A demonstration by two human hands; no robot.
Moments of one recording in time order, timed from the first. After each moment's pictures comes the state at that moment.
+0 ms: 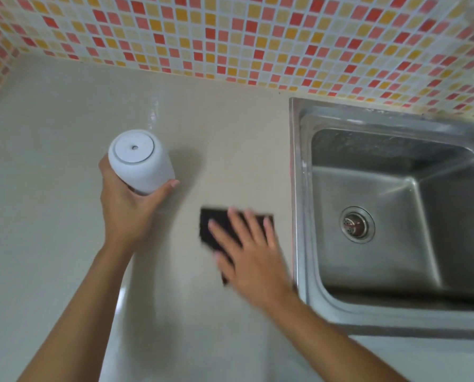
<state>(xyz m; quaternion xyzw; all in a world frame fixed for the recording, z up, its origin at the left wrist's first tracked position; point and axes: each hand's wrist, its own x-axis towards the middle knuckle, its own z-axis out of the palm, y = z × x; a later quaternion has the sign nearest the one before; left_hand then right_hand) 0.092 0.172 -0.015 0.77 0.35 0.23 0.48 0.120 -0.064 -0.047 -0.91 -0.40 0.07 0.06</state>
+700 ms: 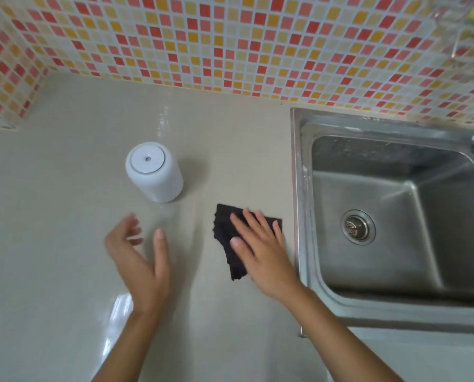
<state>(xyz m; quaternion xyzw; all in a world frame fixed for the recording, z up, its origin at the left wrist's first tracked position) 0.015 0.102 -0.015 0.76 0.34 0.36 0.43 0.122 -0.069 -0.019 -0.88 -0.30 0.21 0.29</state>
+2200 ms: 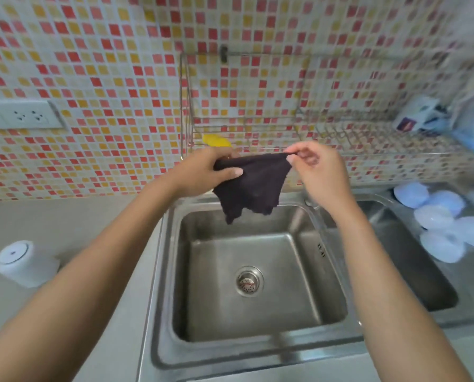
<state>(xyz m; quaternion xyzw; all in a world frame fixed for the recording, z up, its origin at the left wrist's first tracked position) 0.286 -0.166 0.272 0.94 -0.12 0.03 0.33 0.333 -0.400 0.256 -0.84 -0.18 -0.13 0.50</state>
